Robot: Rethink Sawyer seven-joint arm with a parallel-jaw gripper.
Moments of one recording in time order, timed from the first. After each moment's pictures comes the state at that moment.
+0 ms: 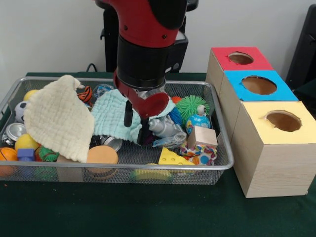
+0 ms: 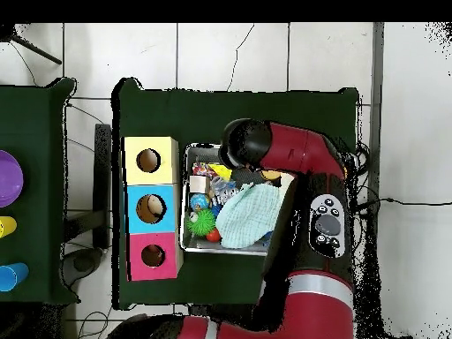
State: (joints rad) arm -0.20 -0.43 -0.12 1.20 -0.04 0.81 2.56
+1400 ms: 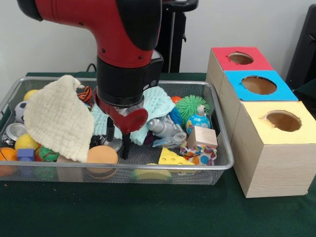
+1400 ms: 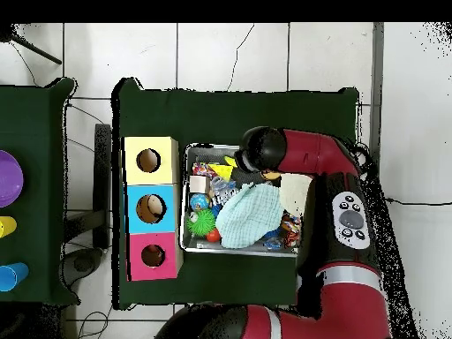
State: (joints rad) arm -0.34 -0.42 0.04 1.21 -0.25 0.76 2.56
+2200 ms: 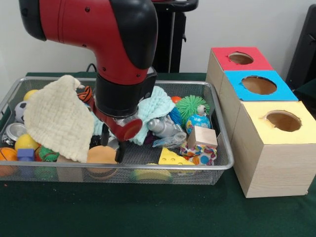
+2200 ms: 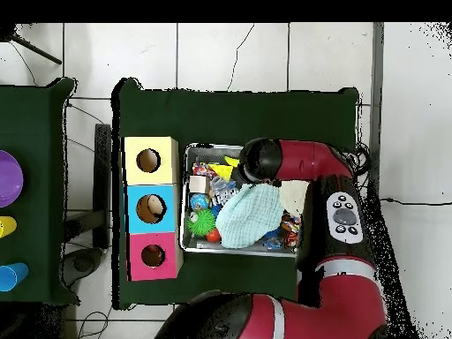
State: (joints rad) arm -0.34 -0.37 0.05 1.22 -0.34 0.74 2.56
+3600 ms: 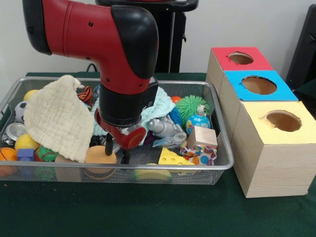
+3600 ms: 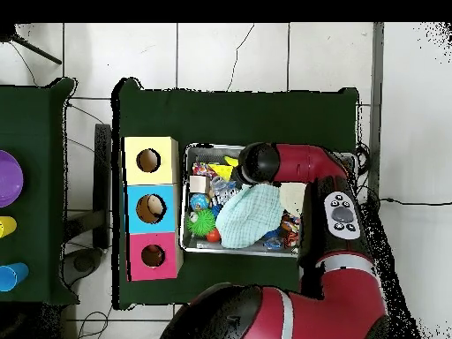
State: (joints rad) arm -0.36 -0.34 0.09 1.23 -0.36 0.67 2.56
